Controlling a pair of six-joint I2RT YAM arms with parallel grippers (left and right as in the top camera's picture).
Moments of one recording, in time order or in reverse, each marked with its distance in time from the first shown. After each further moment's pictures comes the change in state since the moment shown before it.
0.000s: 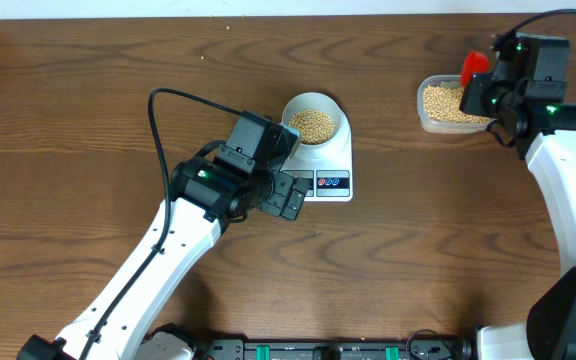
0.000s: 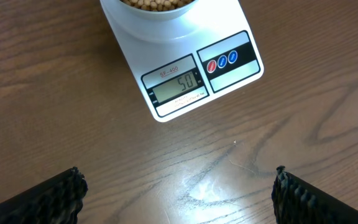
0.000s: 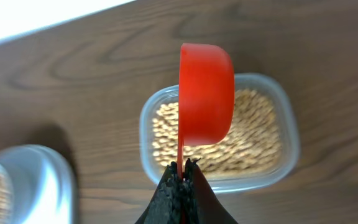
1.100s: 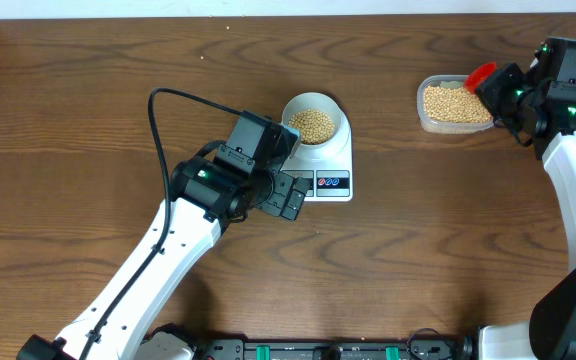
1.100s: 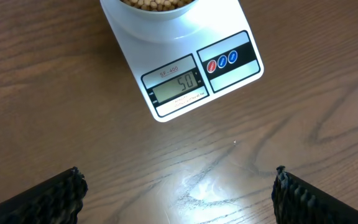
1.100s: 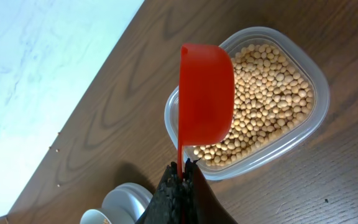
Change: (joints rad) left arm 0.000 0.000 0.000 0.000 0.000 0.000; right arm -0.079 0.002 0.000 -0.005 -0.112 0.527
